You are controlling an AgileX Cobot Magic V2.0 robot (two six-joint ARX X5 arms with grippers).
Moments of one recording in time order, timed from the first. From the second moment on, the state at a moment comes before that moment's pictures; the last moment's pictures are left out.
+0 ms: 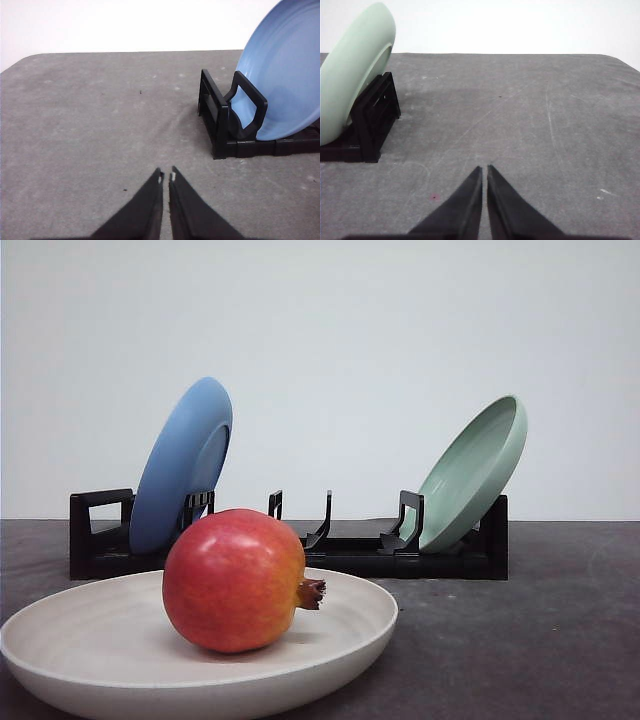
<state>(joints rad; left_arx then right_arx) 0.01 0.00 0.02 -0.18 0.04 0.03 0.03 0.00 0.01 -0.15 0.05 0.05</state>
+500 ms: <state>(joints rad) 0.01 0.00 0.02 -0.18 0.04 0.03 0.03 0.00 0.01 -0.15 0.05 0.05</state>
